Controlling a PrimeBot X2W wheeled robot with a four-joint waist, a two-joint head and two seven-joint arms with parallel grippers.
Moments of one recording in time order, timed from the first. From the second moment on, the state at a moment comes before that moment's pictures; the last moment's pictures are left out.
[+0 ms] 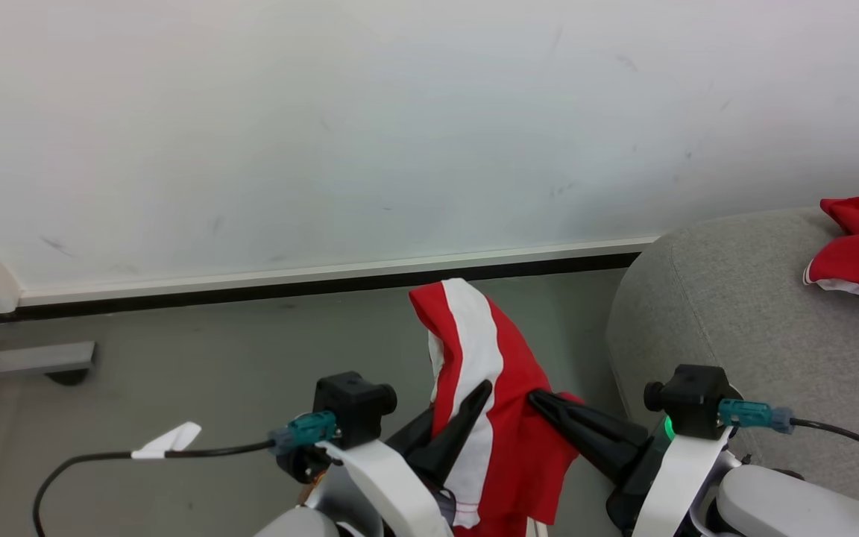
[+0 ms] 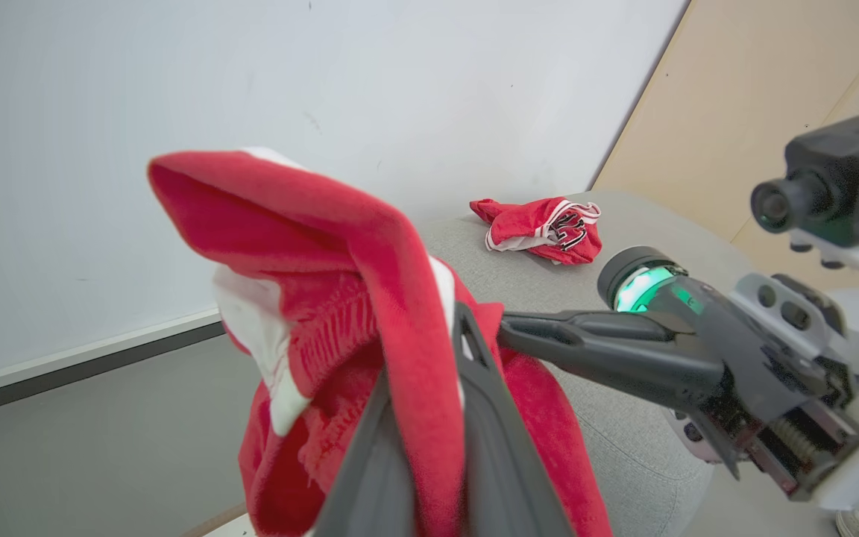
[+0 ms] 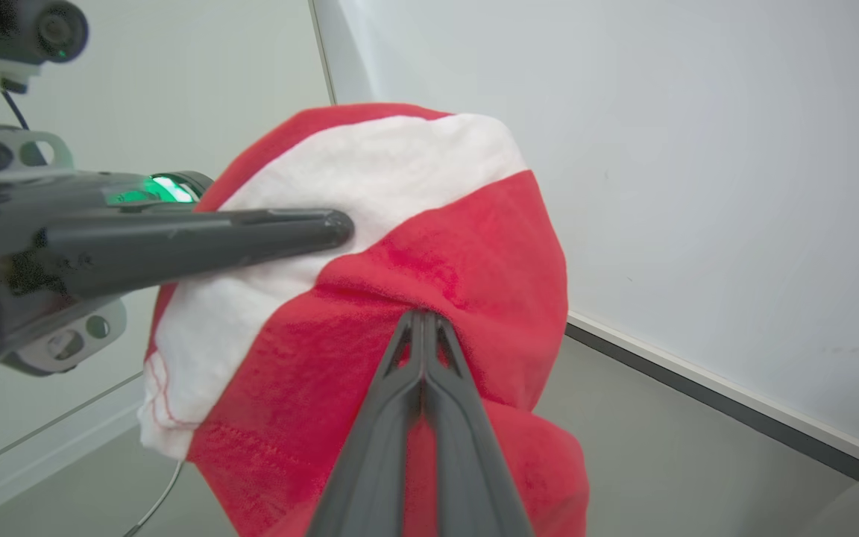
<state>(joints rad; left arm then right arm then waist) -0.40 0.30 -0.80 -0.01 -0.71 0.07 0.01 -0.74 -0.52 1.28 0.19 1.06 0.13 -0.22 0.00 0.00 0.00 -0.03</state>
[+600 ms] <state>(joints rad) -0.38 0.29 -0.80 0.03 -0.69 0.10 -0.04 -0.78 -0.56 1.27 0.21 1.10 0.13 -0.26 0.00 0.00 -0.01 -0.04</state>
